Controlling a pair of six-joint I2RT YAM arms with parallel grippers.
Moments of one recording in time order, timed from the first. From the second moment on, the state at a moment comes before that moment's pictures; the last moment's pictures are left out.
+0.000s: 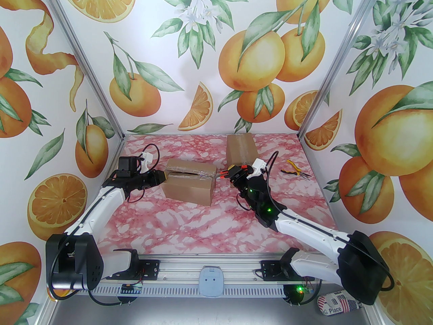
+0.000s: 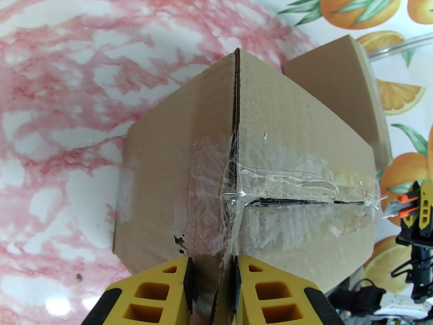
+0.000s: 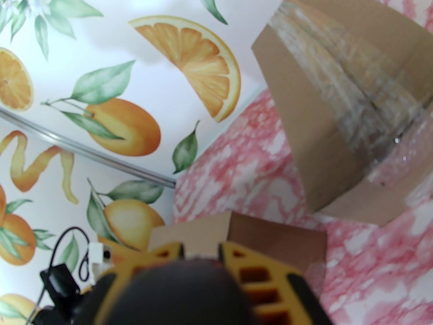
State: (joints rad) left arm -0.01 1.30 0.86 -0.45 0.54 -0.34; right arm 0.68 1.21 0.60 0.44 0.28 1.12
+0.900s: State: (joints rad) left arm -0.03 1.23 0.81 -0.40 0.48 -0.44; right arm 0.75 1.33 0.63 0.48 0.45 1.33
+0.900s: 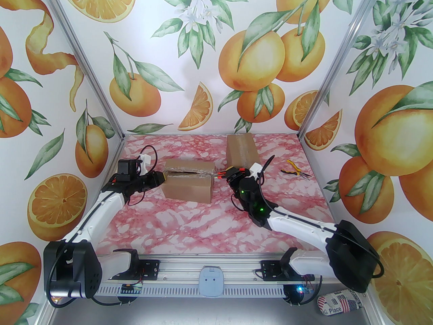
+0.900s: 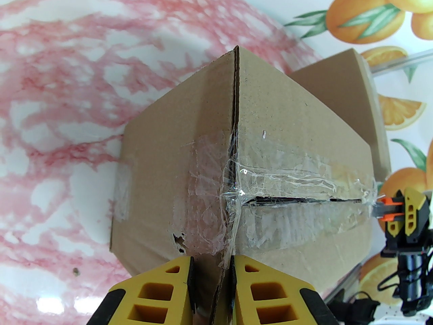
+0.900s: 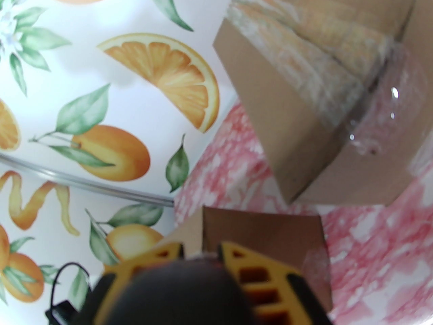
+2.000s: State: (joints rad) left arm -0.06 1.25 0.85 -0.43 0.45 -0.50; right arm 0.62 1.16 0.73 0.21 0.38 1.11
